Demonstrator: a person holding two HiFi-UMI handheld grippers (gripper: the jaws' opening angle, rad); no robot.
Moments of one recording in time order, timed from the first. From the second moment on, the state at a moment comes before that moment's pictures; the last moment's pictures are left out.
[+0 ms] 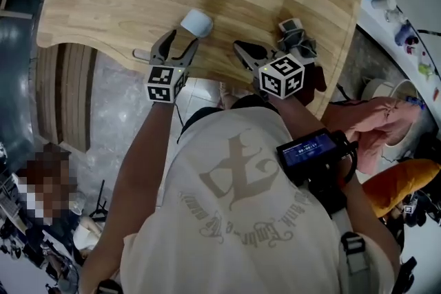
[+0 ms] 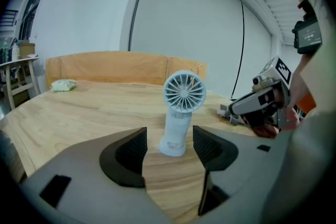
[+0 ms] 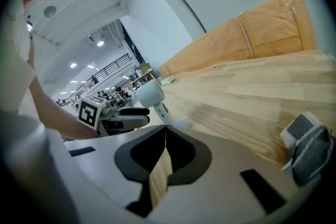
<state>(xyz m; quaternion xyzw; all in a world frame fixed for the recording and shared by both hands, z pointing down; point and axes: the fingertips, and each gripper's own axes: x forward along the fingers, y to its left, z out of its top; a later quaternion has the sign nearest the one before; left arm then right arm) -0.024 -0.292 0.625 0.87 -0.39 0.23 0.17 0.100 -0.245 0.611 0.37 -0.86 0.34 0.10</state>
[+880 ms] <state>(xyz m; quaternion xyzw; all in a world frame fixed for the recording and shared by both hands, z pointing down) -0.064 -0.142 0.552 0.89 -0.41 0.15 0.16 0.060 -0.156 0.546 0.32 -0.92 0.22 0.08</state>
